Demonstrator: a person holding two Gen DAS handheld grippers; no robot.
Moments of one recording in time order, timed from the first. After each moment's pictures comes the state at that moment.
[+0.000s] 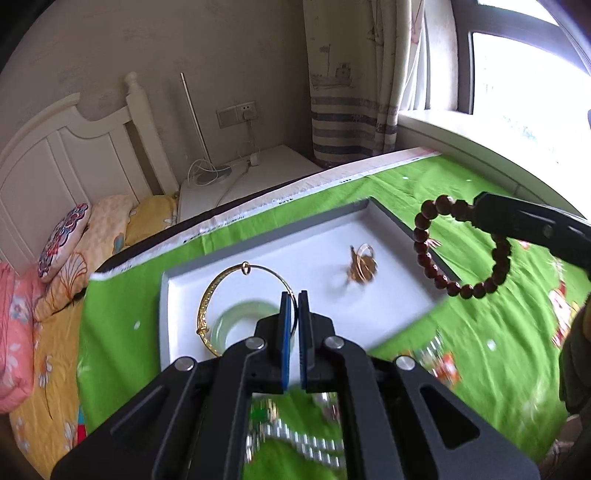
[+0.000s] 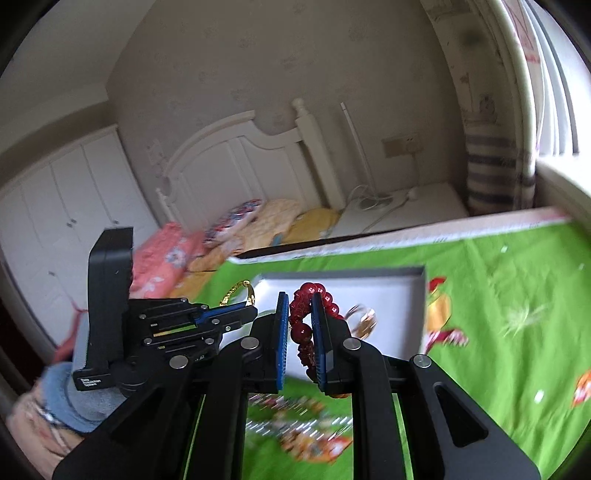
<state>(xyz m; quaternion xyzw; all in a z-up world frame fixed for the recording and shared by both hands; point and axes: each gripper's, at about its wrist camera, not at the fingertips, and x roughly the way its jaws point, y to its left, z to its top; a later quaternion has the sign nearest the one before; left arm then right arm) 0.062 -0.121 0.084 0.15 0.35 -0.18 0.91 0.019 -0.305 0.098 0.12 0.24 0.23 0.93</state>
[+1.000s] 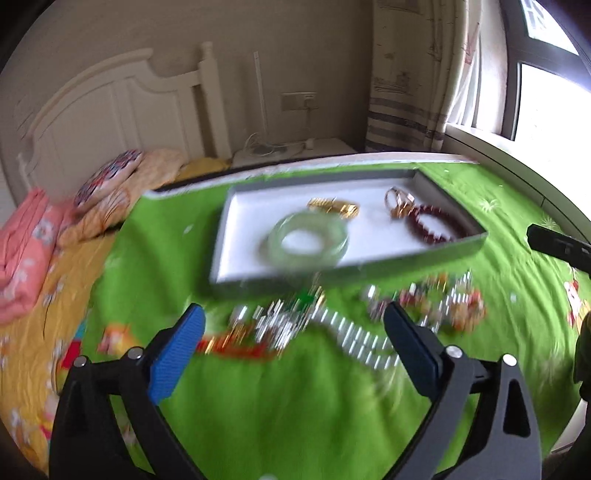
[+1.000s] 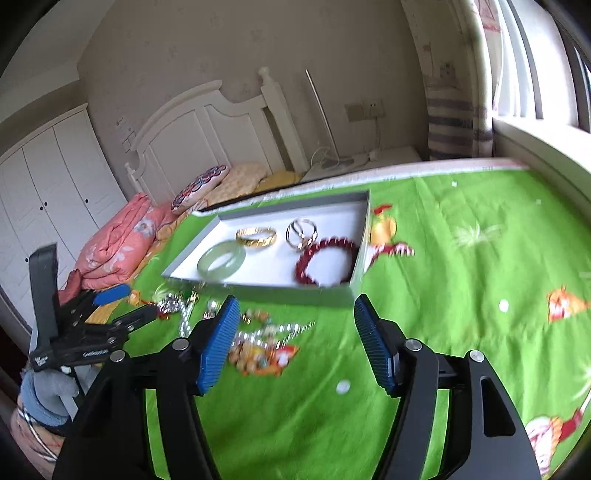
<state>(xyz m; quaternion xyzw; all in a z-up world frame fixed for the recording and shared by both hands) -0.030 -0.033 0.045 0.07 0.34 -0.08 0.93 -0.031 -0.334 0.034 0.12 0.31 0.19 0.92</state>
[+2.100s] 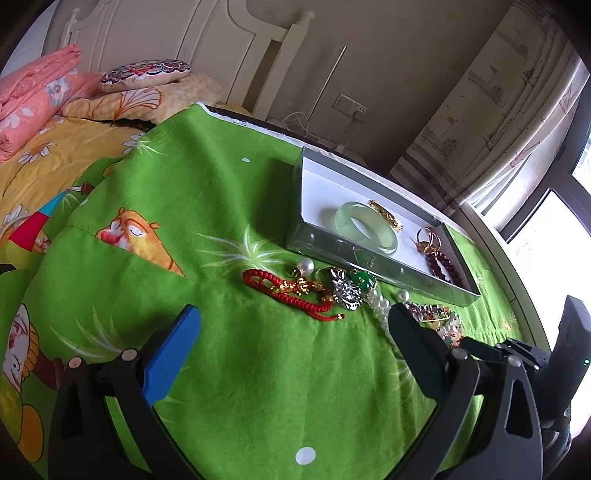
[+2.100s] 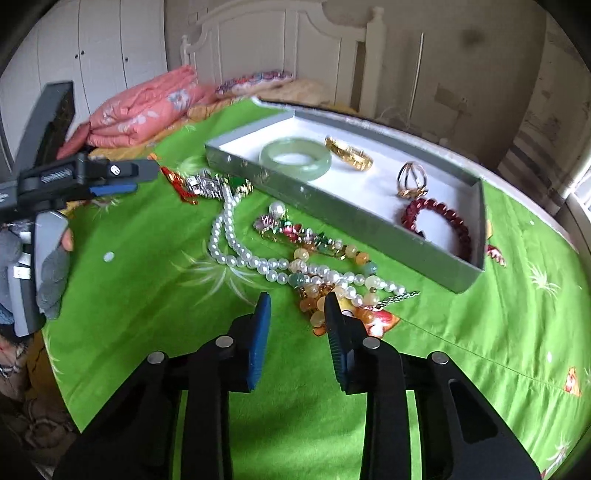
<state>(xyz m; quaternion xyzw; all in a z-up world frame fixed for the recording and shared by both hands) -0.033 0.069 0.017 -0.18 0.37 -0.09 0.91 -0.034 -0.218 0.002 -0.13 0.39 0.25 0.88</state>
